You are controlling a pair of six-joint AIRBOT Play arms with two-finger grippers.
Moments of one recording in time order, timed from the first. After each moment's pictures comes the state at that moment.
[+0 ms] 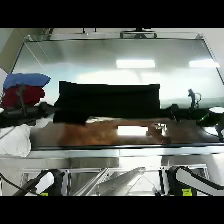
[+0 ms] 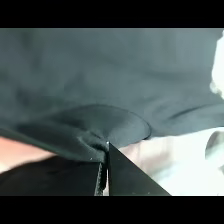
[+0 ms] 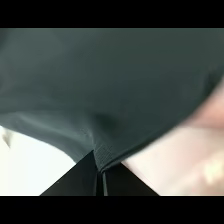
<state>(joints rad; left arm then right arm) 0.42 -1.13 0.85 0.62 -1.28 -1.02 -0.44 -1.25 0.71 -0.47 1.23 0.91</state>
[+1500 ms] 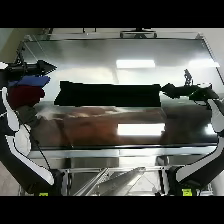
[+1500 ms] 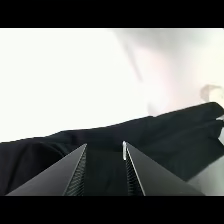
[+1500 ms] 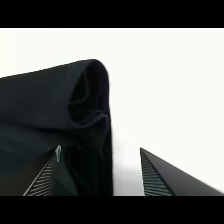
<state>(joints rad) 0.34 -2.03 2.01 0.53 -1.33 -1.04 -0.36 -1.90 1.37 -0.60 1.04 0.89</state>
